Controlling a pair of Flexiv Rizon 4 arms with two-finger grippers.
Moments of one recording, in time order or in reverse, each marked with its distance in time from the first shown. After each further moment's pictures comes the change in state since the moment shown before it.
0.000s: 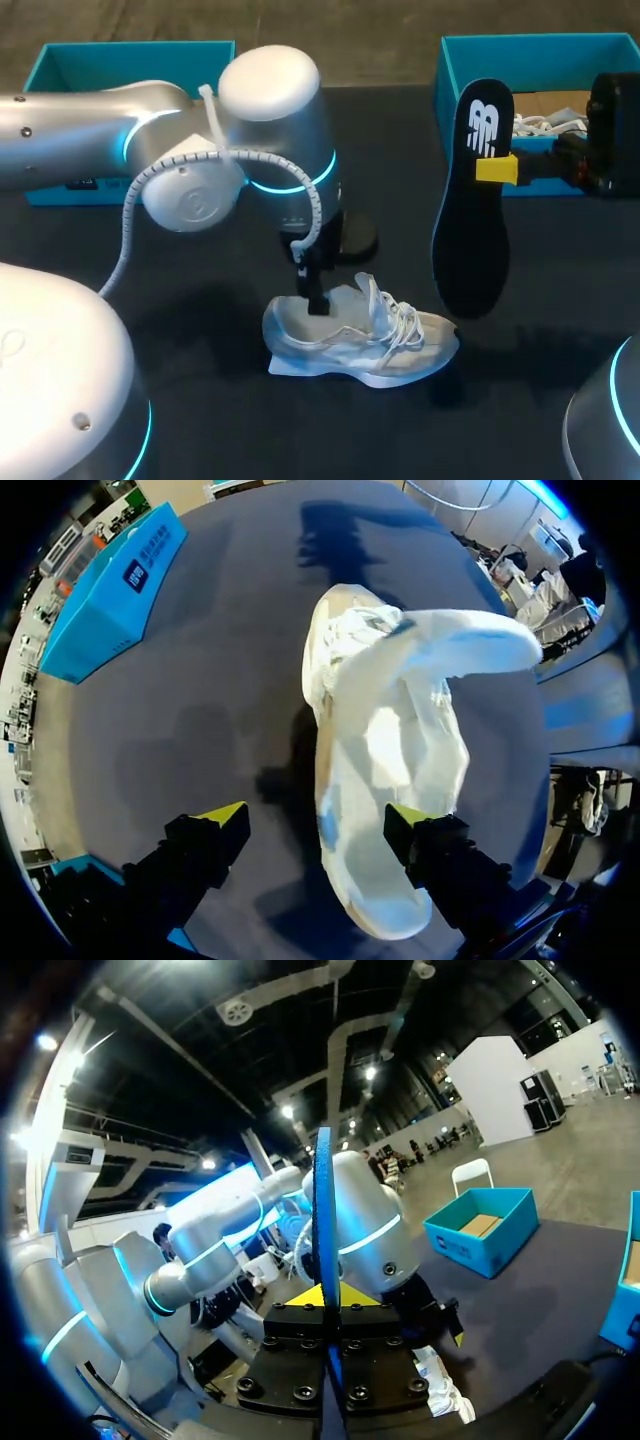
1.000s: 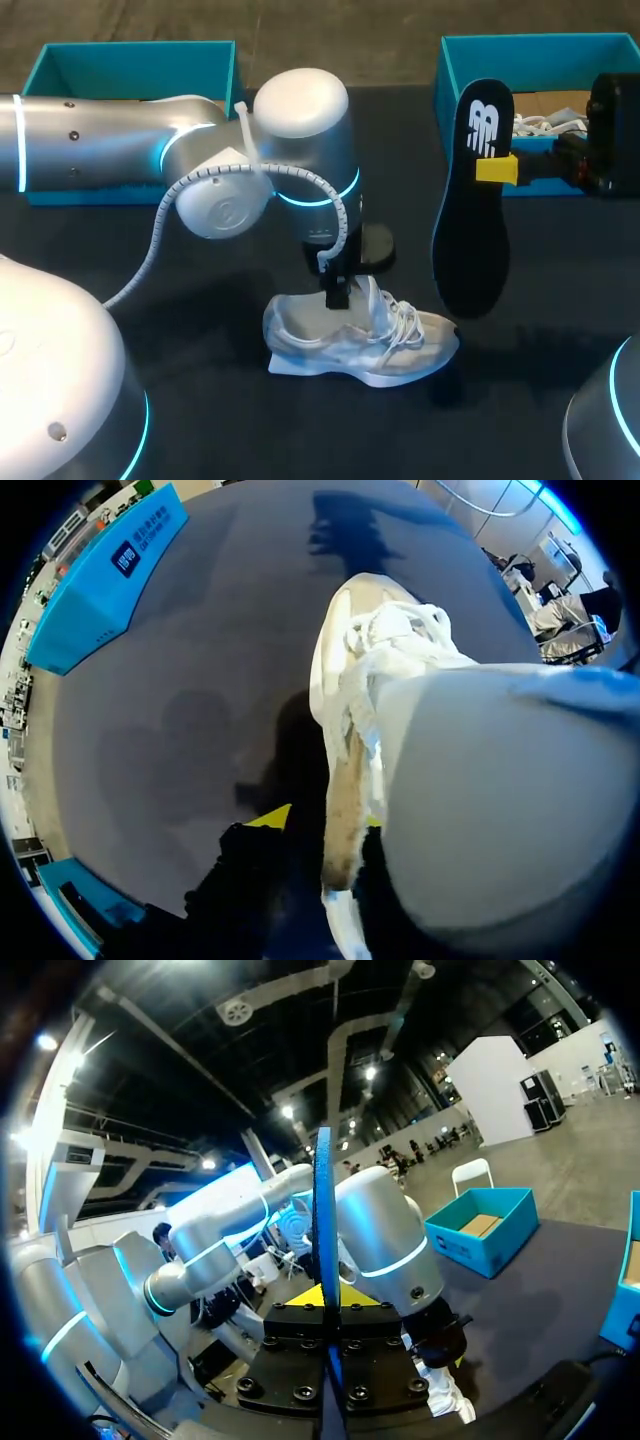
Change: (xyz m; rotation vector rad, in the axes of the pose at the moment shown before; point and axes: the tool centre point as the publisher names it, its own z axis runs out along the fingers) left arm -0.004 -0.016 0.038 -0.011 0.032 -0.045; right arm 0.000 0.000 0.000 -0.001 0.000 0.000
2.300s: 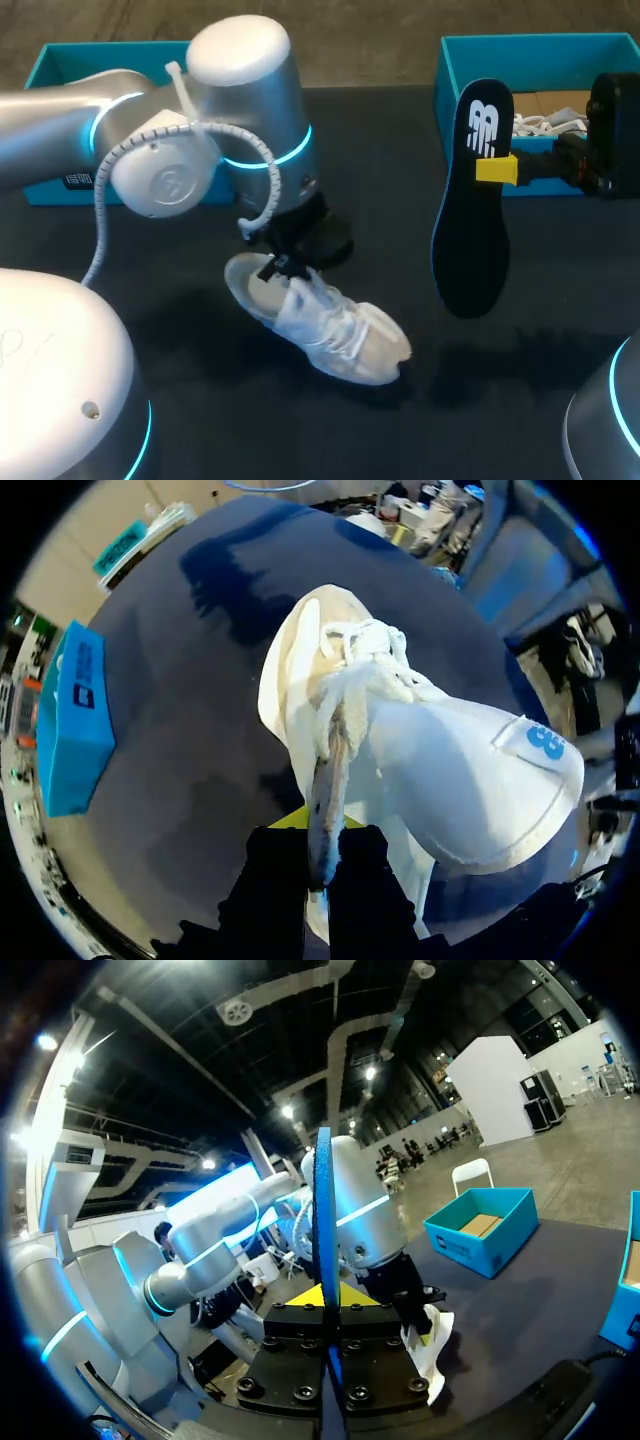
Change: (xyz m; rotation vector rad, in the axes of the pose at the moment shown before) left arm 0.011 0.040 -0.073 0.032 0.011 0.648; right arm 0.000 0.000 0.000 0.000 0.000 0.000
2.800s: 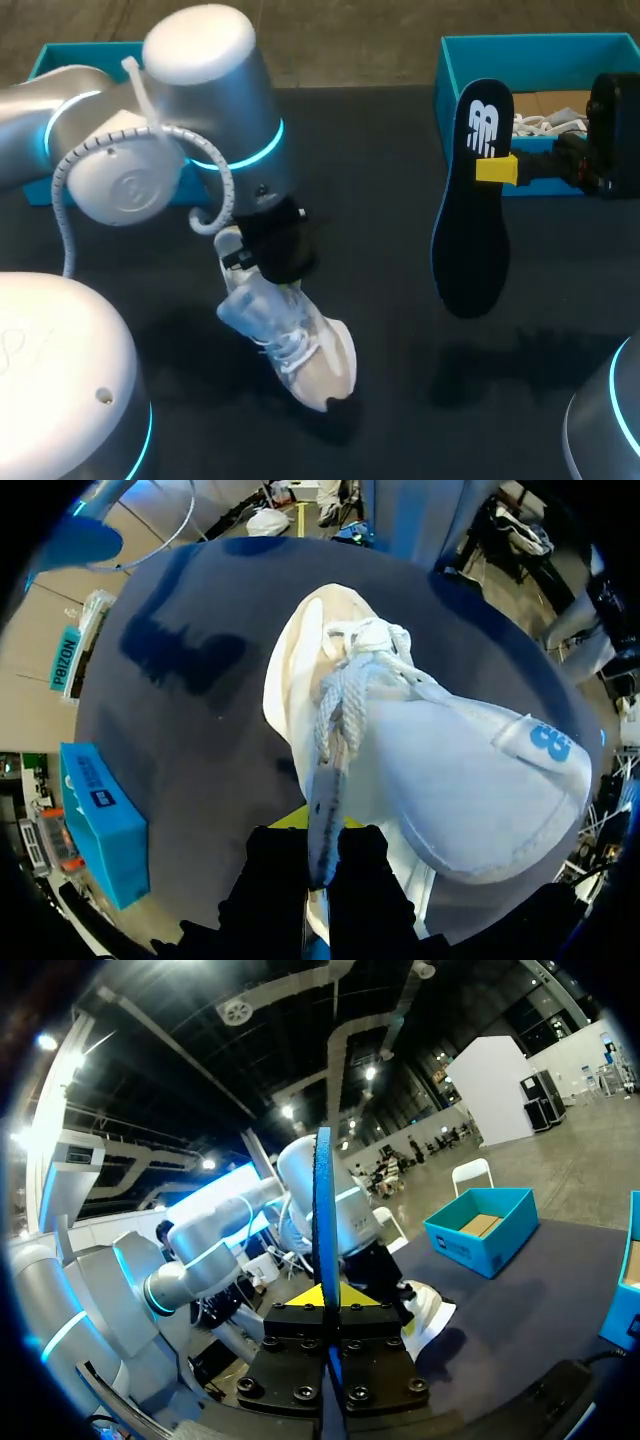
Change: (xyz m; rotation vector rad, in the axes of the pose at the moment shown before) left arm 0.018 0.002 -0.032 -0.024 -0.033 0.424; right arm 0.000 0.000 0.000 0.000 0.000 0.000
